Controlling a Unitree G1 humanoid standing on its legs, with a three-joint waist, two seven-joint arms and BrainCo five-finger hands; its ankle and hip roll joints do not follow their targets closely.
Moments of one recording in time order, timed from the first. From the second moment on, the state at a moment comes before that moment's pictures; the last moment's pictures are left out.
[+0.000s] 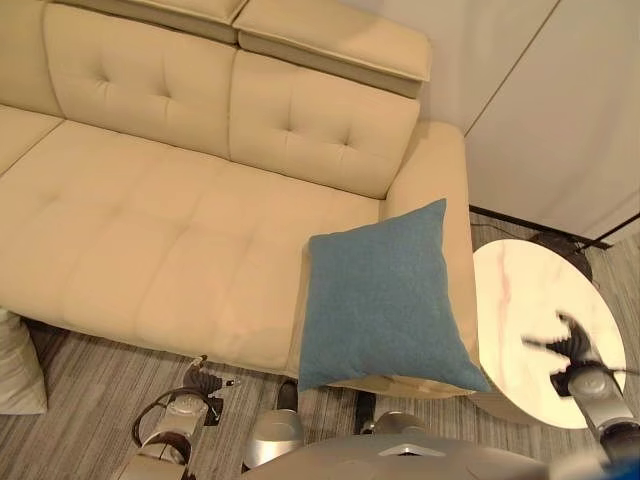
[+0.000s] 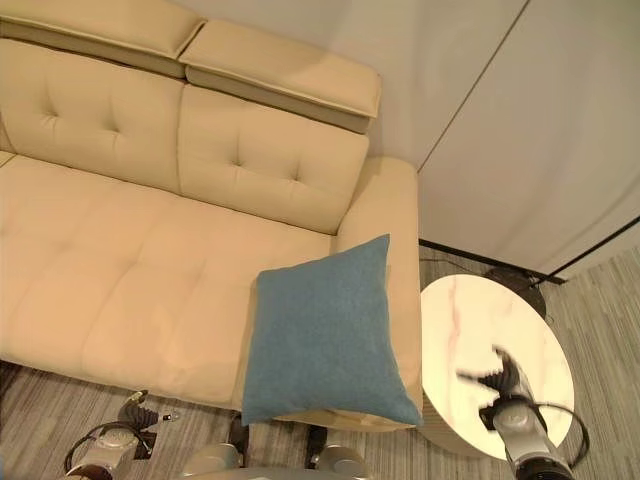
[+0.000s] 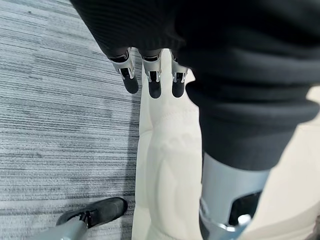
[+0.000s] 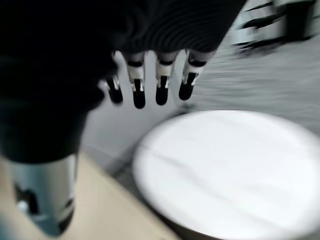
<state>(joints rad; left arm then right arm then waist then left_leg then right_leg) -0.03 0.37 -0.11 1.12 -0.14 -0.08 0.18 0.01 -0.59 0.05 0.61 -0.04 -0.09 -0.27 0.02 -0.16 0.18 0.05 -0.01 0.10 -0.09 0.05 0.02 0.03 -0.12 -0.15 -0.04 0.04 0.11</state>
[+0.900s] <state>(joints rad) -0.11 0.31 -0.15 0.95 -0.26 -0.11 0.24 -0.17 -0.27 0.15 0.65 0.33 -0.17 -0.33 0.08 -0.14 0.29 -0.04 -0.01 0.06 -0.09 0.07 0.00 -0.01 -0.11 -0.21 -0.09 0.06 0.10</state>
